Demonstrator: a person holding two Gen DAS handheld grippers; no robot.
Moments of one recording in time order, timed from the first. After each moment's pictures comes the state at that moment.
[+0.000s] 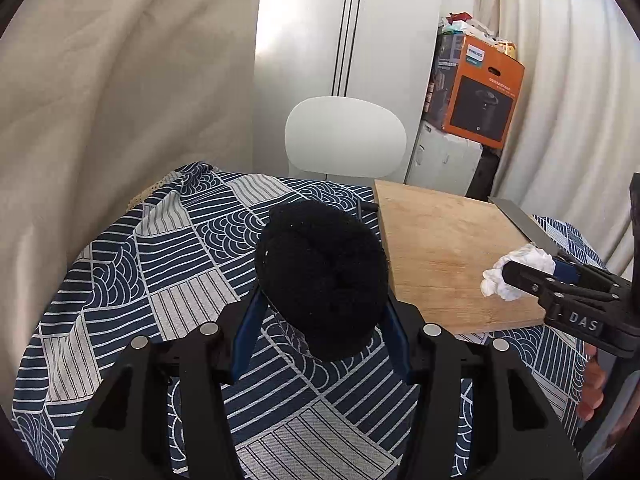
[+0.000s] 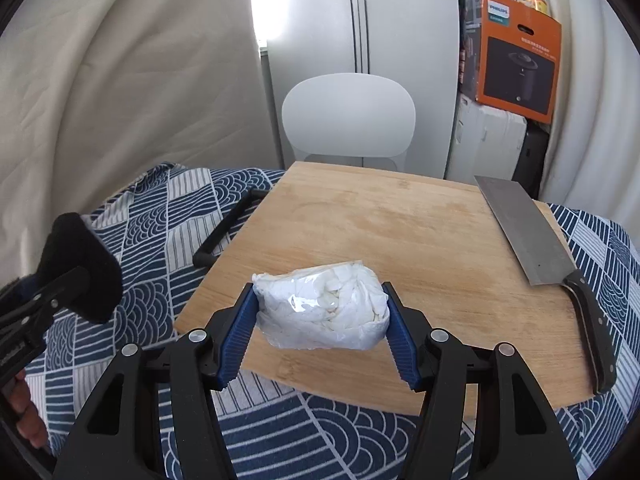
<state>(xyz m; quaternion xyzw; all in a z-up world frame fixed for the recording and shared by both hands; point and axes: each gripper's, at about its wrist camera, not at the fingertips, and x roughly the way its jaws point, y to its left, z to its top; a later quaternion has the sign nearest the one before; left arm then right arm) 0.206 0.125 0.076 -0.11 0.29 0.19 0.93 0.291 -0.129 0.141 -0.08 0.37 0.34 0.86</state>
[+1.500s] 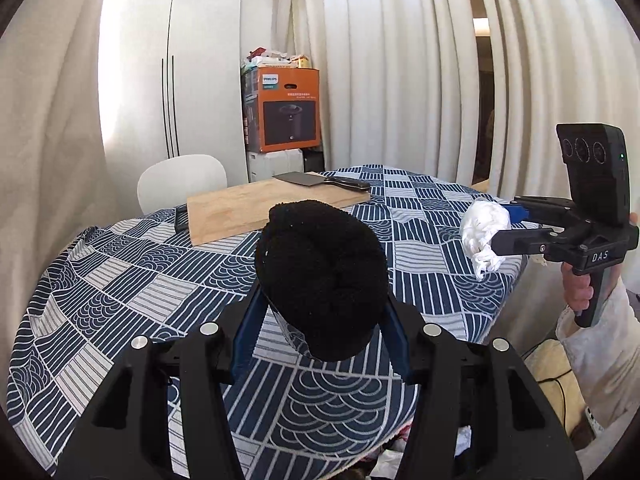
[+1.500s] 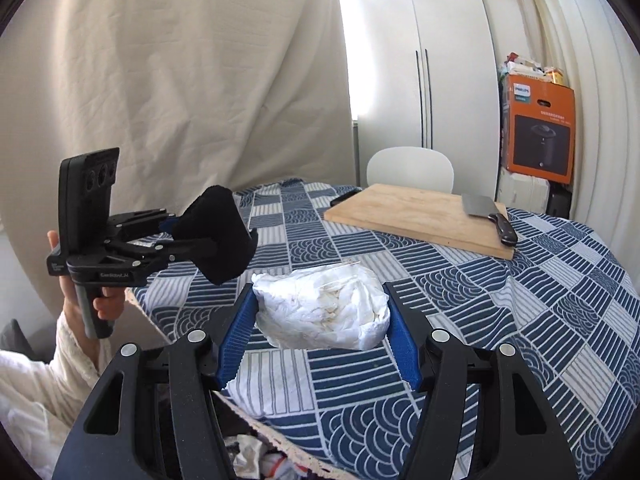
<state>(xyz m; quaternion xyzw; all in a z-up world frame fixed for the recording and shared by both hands) -0.015 -0.042 0.065 0.05 0.20 -0.09 0.97 0.002 -0.411 0.169 -0.05 0.22 0.49 0.84</state>
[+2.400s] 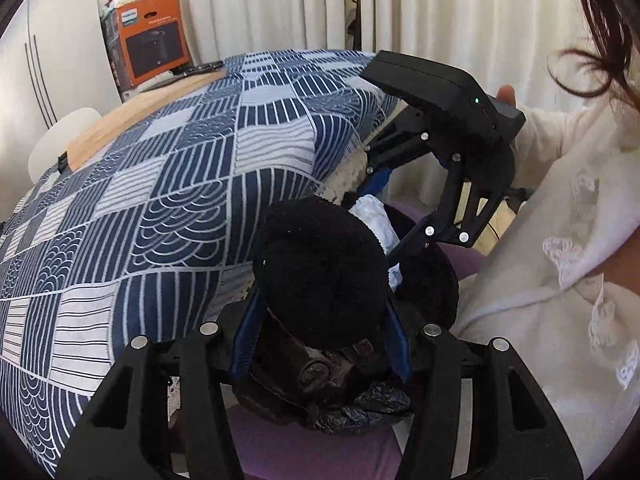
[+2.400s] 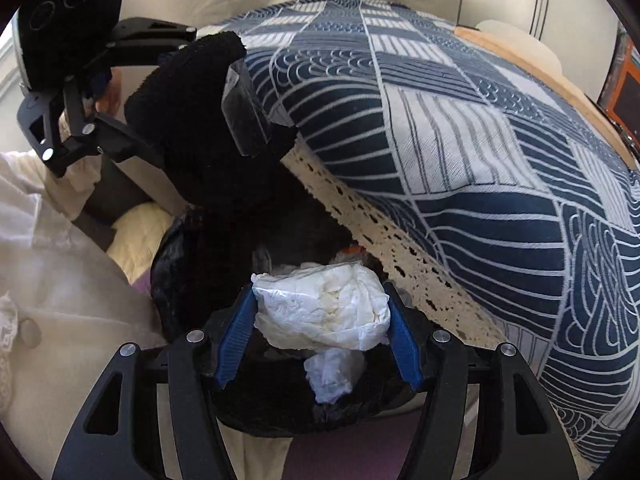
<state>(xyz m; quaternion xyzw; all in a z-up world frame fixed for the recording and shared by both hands) -0.074 -0.079 -0.010 0.17 0.38 -0.29 0.86 -0.081 -0.338 0.030 -0.28 0.41 0.55 0.67</state>
